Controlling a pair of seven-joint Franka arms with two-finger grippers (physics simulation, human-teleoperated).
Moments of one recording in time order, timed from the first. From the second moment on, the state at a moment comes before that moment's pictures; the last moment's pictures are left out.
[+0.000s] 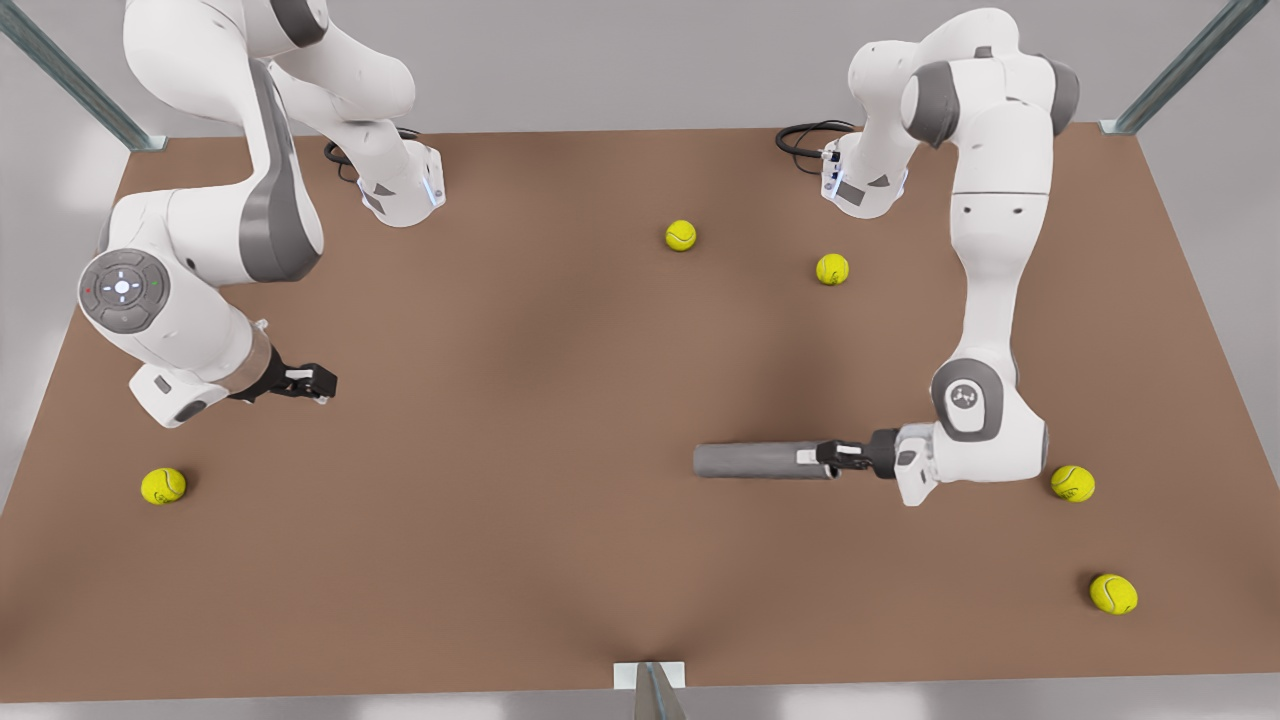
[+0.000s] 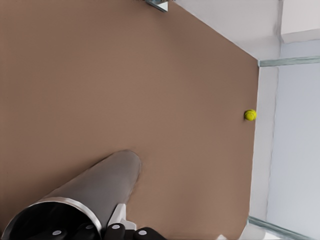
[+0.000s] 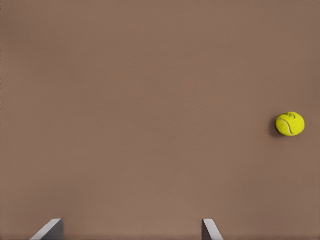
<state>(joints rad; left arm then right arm) -0.20 0.64 0.12 -1.54 -1.05 1.85 0.46 0.00 0.27 0.17 -1.37 -0.14 1.56 0.17</state>
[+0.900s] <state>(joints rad) -0.19 0.34 0.16 -1.54 -0.27 1.82 0.06 0.04 0.28 0.17 -1.37 -0.18 1.56 0.17</state>
